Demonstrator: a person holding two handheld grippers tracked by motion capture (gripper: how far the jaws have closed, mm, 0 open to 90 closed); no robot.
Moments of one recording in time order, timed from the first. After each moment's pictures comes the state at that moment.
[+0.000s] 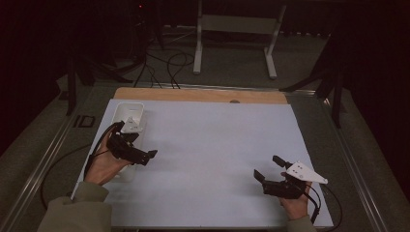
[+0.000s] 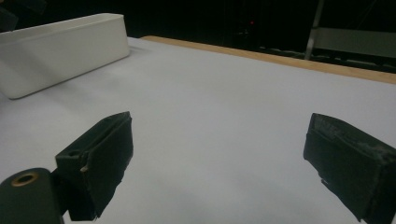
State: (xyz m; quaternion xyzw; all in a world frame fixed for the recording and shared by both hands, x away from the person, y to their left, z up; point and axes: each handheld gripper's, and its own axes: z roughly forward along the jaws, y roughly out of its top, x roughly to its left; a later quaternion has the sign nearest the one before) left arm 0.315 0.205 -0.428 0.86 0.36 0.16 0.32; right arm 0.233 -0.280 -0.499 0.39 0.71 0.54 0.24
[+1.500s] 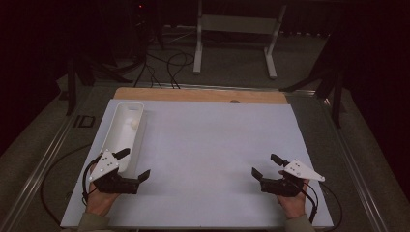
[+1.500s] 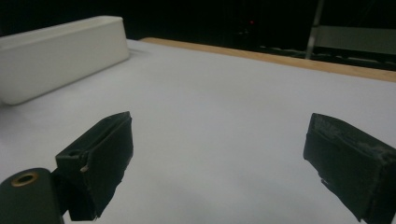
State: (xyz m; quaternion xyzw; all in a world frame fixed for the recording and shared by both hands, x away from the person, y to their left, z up) left arm 0.237 0.239 -0.482 0.76 0.34 0.23 0.51; right arm 0.239 -0.274 -0.499 0.39 0.71 0.53 0.24
